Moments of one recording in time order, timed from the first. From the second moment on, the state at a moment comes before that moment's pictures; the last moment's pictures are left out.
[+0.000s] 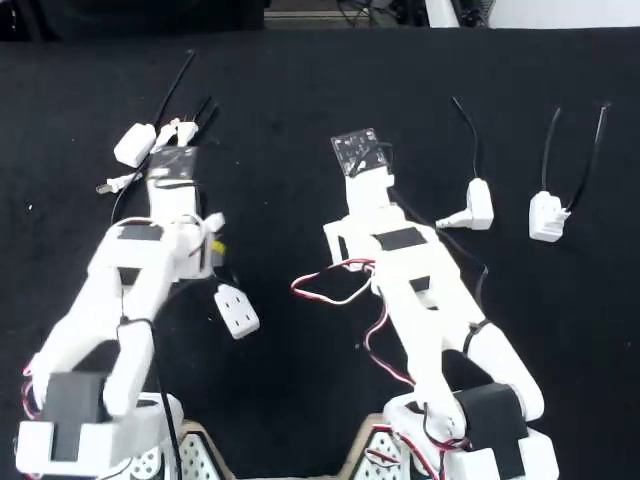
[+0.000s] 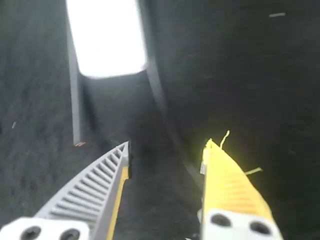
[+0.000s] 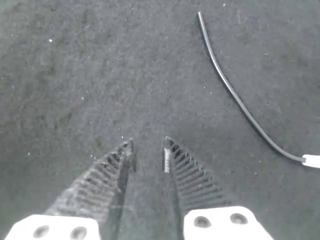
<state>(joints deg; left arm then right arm) -4.1 -14.3 48.7 39.9 -2.1 -13.4 -16.0 50.9 33.4 3.0</state>
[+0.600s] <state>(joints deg) -25.1 -12.4 45.3 59.2 -7.7 -13.4 -16.0 50.9 33.4 3.0</state>
